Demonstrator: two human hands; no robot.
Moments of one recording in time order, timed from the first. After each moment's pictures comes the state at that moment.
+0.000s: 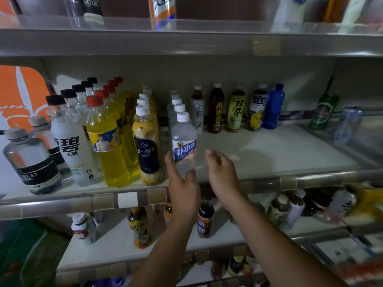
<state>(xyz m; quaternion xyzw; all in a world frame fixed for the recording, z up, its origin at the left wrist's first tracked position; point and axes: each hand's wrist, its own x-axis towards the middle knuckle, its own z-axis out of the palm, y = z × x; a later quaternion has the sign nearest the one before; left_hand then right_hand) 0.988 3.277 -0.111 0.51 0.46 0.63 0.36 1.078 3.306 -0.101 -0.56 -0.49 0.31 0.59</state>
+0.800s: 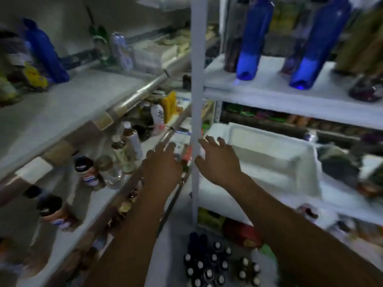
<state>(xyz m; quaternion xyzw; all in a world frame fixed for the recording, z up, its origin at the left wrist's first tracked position) 1.169 3.115 -0.177 0.94 0.24 0.13 0.19 1.249 2.982 -0.171 -0.93 -0.32 0.00 0.16</state>
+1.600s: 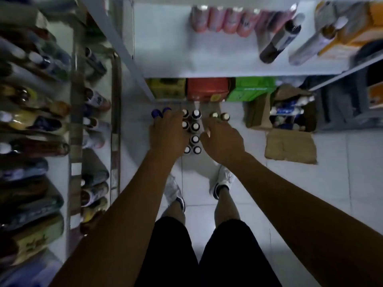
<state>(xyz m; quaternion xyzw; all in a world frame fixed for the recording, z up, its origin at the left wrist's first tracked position) 1.137 2.977 -0.482 0.96 0.03 -0.23 0.18 1.117 2.835 -0.493 -0.95 0.03 0.23 0.21</state>
